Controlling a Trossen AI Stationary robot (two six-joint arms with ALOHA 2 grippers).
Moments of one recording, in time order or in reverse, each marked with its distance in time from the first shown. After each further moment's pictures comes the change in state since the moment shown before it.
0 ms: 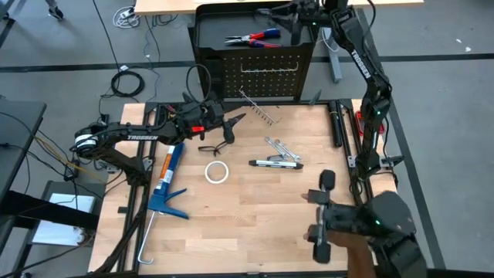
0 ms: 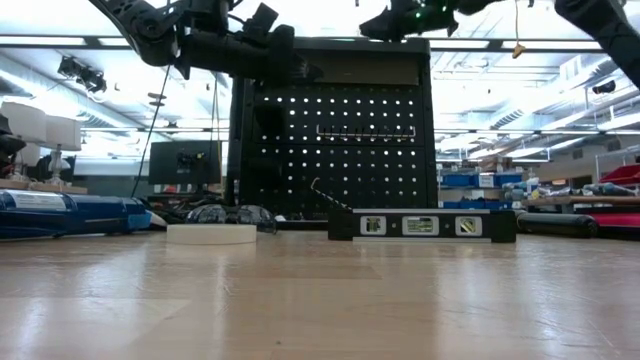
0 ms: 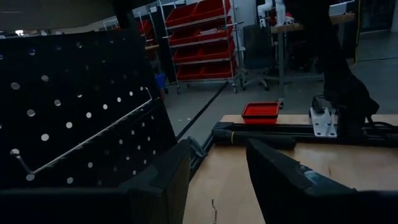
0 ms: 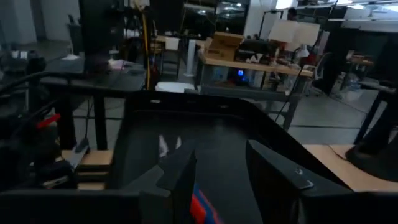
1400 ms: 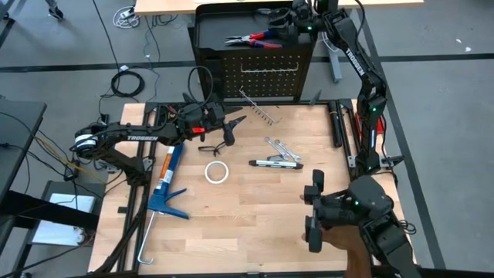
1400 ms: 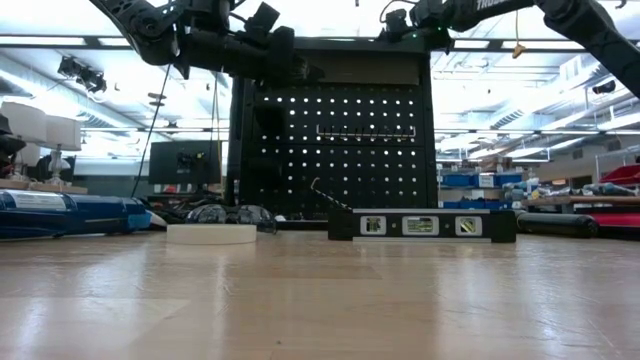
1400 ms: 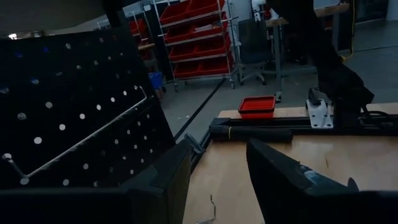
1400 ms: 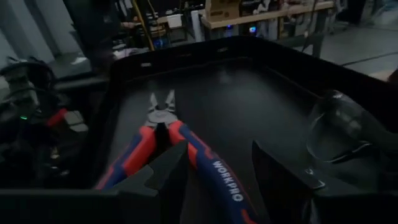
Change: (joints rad) left arm -0.014 0.000 0.000 -0.017 0.003 0.038; right arm -0.028 0.074 0.002 -0.157 -0.041 0.112
